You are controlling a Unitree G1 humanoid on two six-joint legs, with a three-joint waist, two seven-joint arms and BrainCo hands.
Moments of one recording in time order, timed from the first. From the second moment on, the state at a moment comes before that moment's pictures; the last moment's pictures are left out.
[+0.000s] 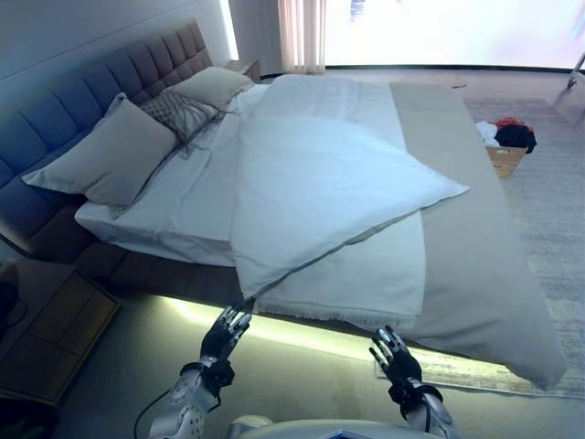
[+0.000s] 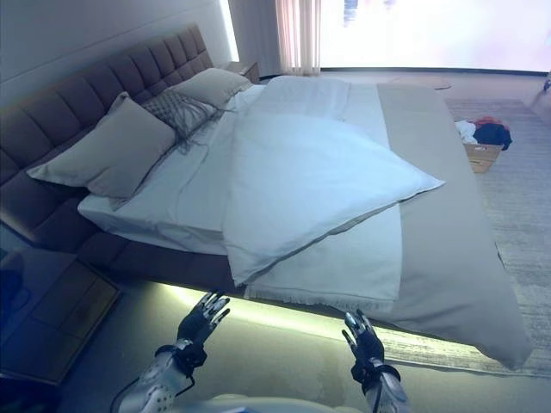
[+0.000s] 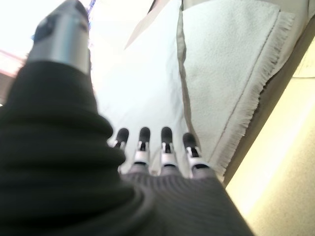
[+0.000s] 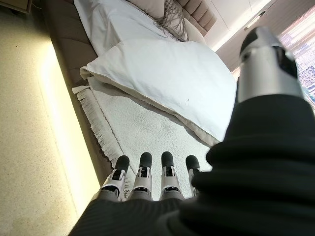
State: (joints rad) left arm 0.23 0.25 -0.21 0.35 -0.68 -0.06 -0.14; right arm 0.26 -0.21 0.15 0.51 0.80 -0.09 0.10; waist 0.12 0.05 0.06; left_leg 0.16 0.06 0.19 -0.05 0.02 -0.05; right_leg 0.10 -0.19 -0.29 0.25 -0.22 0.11
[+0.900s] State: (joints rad) left arm 0.21 0.25 -0.17 0.35 -0.68 -0.08 -0.13; right arm 0.26 -0.22 0.17 0.51 0.80 -0.08 0.09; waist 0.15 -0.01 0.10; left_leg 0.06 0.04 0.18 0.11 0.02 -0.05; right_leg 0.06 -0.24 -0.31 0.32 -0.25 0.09
